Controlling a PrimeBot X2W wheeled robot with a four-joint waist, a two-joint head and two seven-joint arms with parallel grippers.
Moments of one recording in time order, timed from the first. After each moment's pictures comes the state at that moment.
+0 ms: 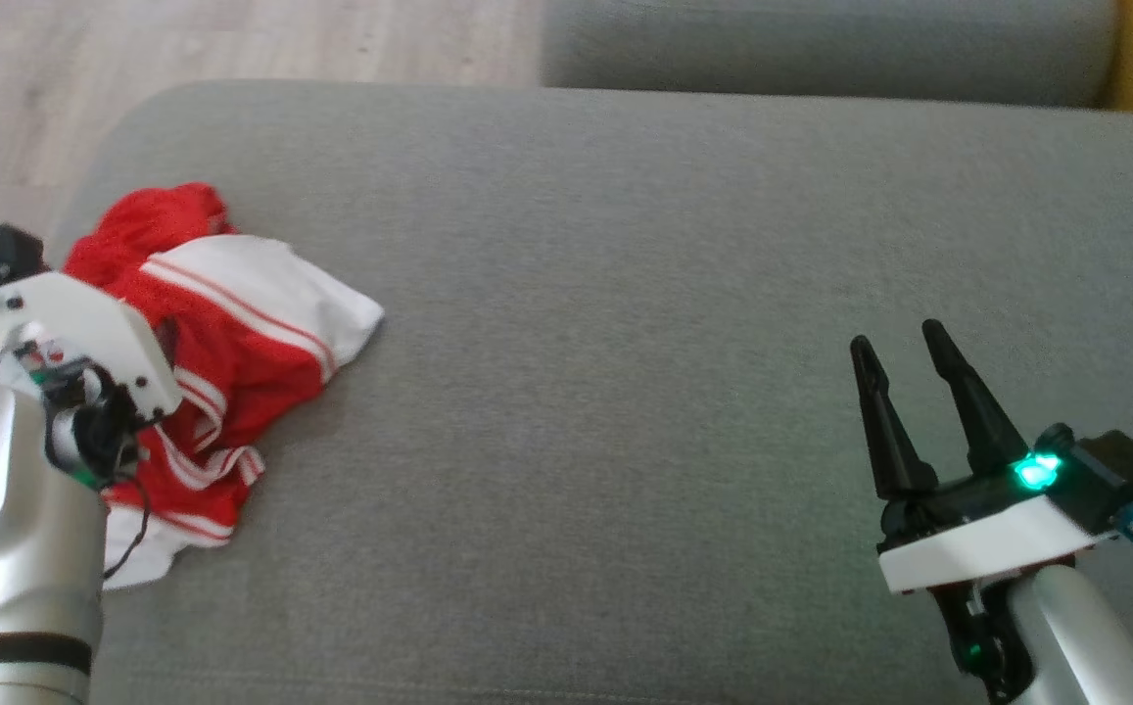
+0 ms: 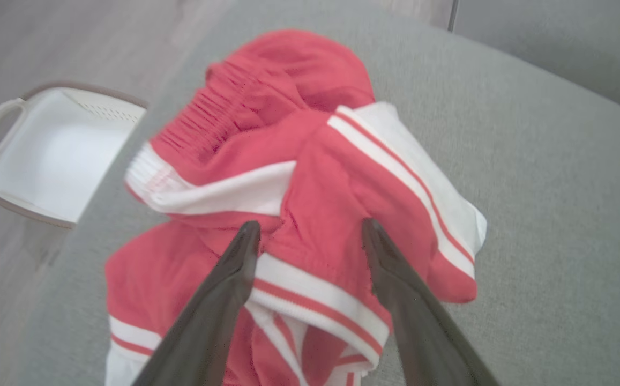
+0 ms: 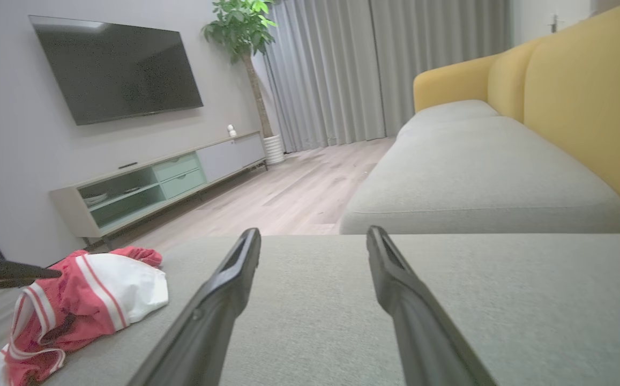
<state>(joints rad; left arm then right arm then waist) -0.62 0.27 -0.07 0.76 -0.39 0.04 0.46 -0.10 -0.23 0.28 0.14 0.43 0.12 -0.25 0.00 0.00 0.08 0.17</state>
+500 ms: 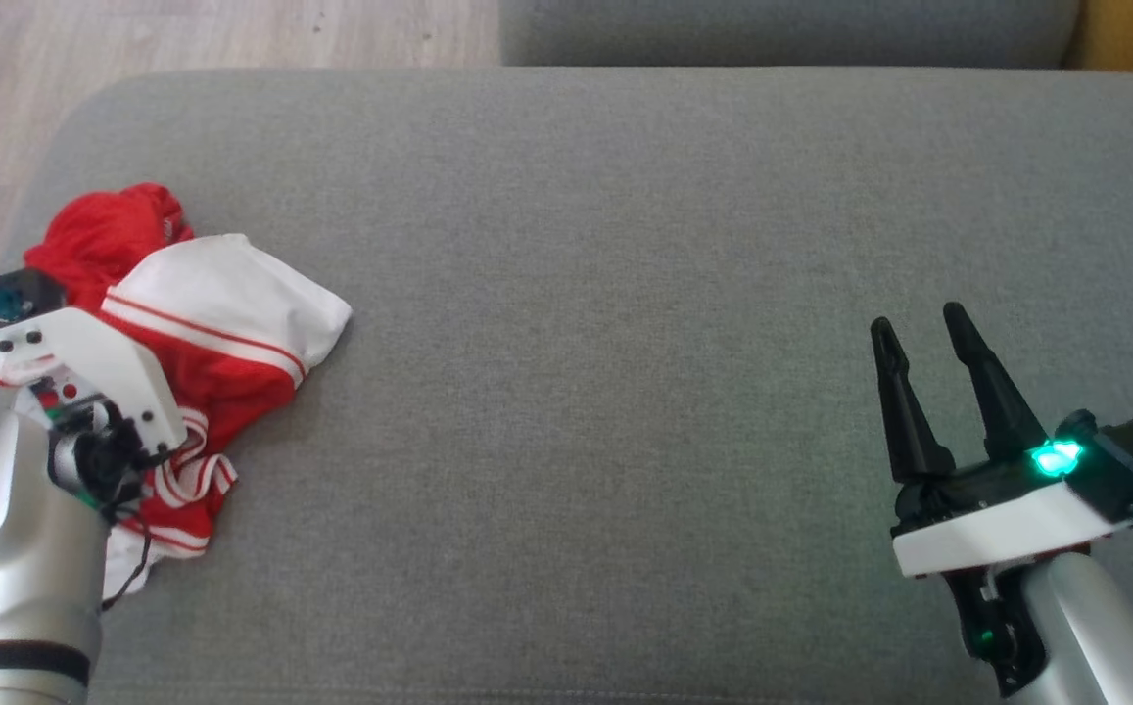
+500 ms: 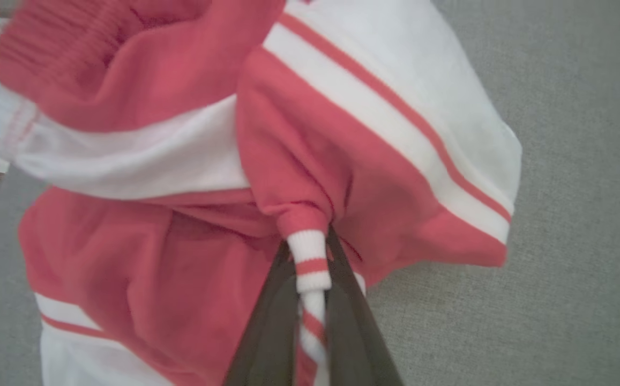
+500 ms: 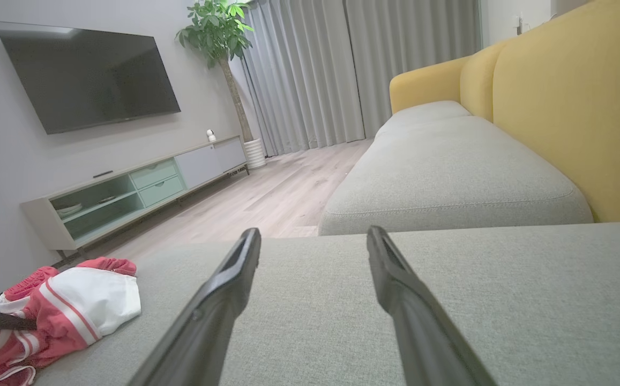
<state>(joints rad) -0.62 0.28 -0.08 0.87 -0.43 0.01 0.56 -0.12 -0.24 0.26 0.13 0.45 0.12 -0.25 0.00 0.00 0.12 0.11</state>
